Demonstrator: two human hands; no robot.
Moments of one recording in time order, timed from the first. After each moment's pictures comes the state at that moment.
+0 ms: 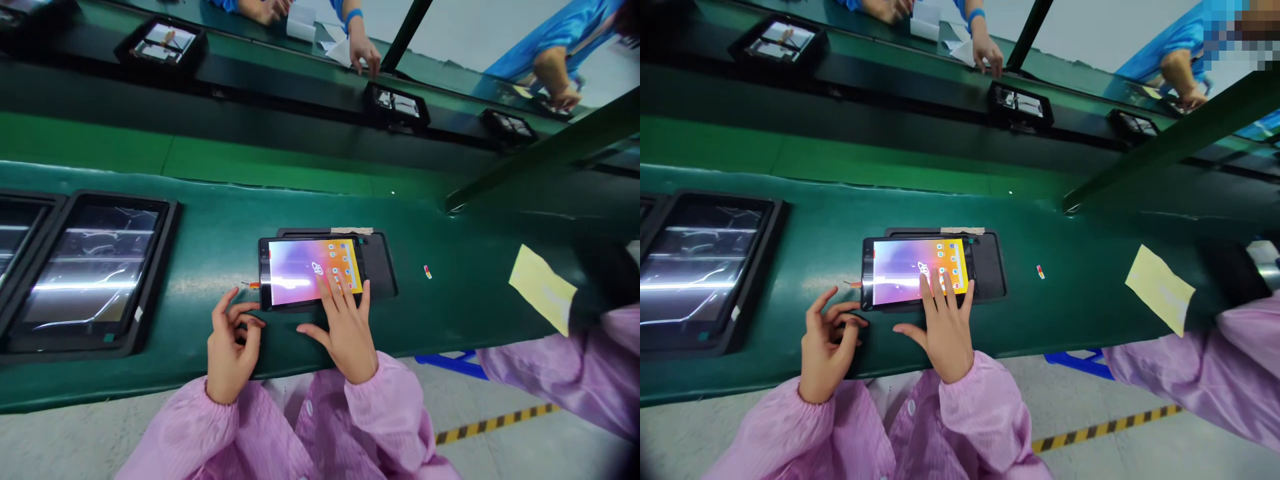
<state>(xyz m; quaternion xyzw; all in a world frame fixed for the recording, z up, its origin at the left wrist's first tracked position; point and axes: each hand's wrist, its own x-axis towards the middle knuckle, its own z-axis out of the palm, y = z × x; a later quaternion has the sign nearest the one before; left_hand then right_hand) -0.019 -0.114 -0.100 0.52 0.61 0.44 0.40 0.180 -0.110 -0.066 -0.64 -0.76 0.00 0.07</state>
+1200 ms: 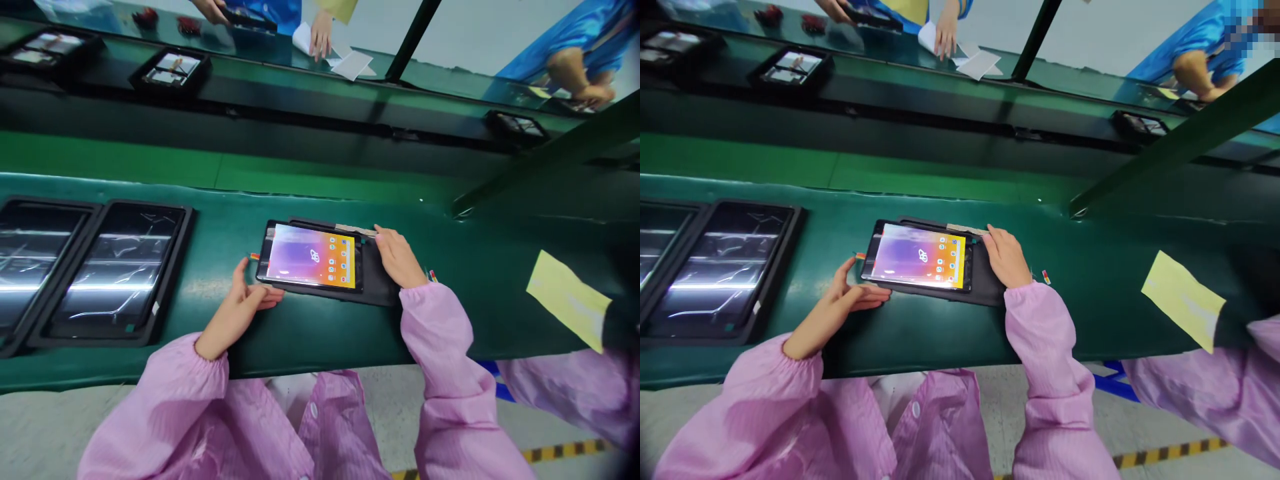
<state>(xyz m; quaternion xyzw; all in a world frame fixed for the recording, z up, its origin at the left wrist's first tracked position) -0.017 -0.049 -0.049 0.37 0.57 0.33 0.66 0.321 0.005 -0.072 -0.69 -0.71 0.05 0.14</state>
